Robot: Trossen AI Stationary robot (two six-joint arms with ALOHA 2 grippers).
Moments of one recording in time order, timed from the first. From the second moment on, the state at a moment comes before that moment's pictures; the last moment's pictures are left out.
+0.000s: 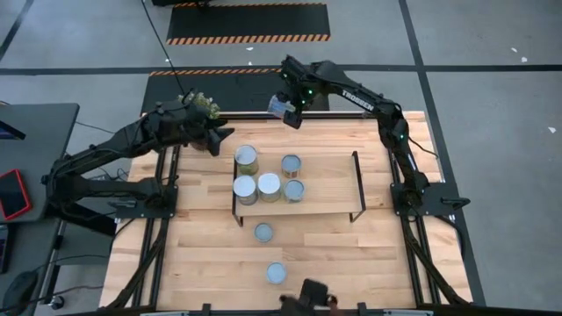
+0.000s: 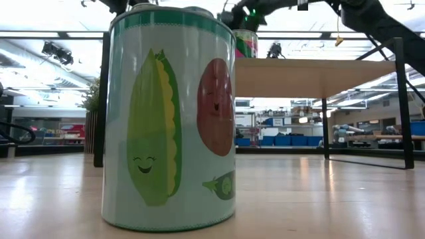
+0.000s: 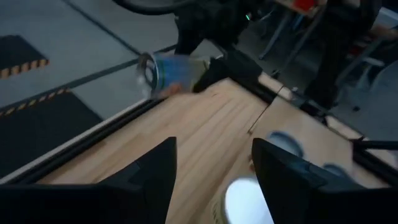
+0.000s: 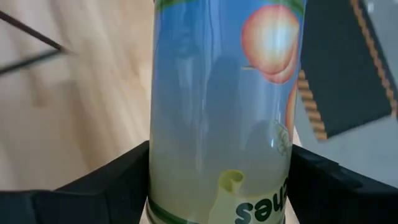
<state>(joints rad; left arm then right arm) 0.41 0.92 1.03 -0.48 -0.08 -0.36 -0.54 2.17 2.36 -1.31 -0.08 -0.20</state>
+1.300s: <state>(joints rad) 0.56 1.33 1.37 -0.56 0.10 -0.03 -0.32 1.98 2.36 -1.50 0.06 -0.11</state>
